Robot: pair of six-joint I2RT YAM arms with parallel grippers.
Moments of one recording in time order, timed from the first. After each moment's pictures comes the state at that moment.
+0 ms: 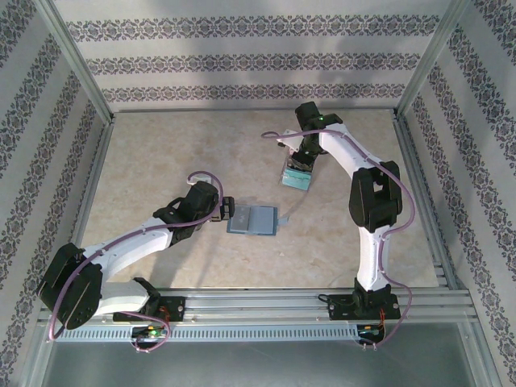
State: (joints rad) left arm -0.61 1.25 0.69 -0.26 -0.26 -0.57; right arm 0.29 2.09 1.80 -0.97 -0.04 -0.69
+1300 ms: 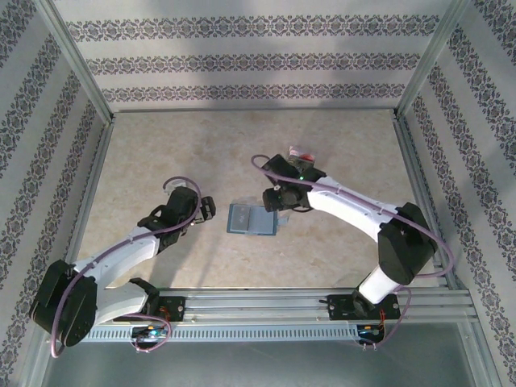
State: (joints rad) left arm -0.45 1.13 0.53 -0.22 -0.26 -0.69; right arm 0.75 1.61 1.21 -0.76 0.13 0.49
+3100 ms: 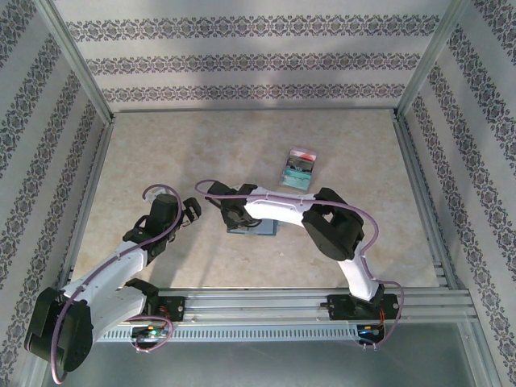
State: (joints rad) left arm -0.33 0.97 0.42 -0.21 -0.23 -0.75; right arm 0.98 2.09 1.52 -0.74 0.21 0.65
